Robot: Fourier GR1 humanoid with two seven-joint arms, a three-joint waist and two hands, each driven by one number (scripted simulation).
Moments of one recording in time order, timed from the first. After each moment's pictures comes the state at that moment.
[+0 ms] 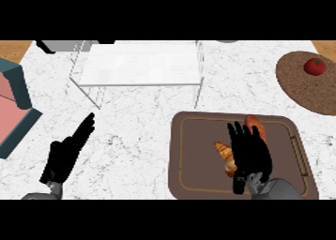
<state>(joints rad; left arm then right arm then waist) 0.00 0.23 -0.09 -1.38 -0.02 -0.06 0.04 -0.19 -0.30 0.55 -1.57 0.89 0.36 0.84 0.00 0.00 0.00</state>
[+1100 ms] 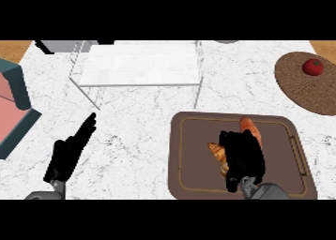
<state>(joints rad) -0.01 0.18 -0.04 -1.36 -0.07 -0.08 0.03 -0.15 -0.20 0.51 -1.59 1.11 0.28 0.71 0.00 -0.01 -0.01</state>
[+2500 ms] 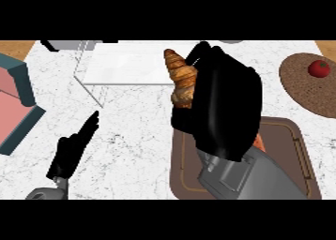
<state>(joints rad) -0.04 0.17 -0.04 -1.34 -0.09 -0.09 0.04 -0.78 -0.01 0.45 -1.77 1.20 0.16 1.18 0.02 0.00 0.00</state>
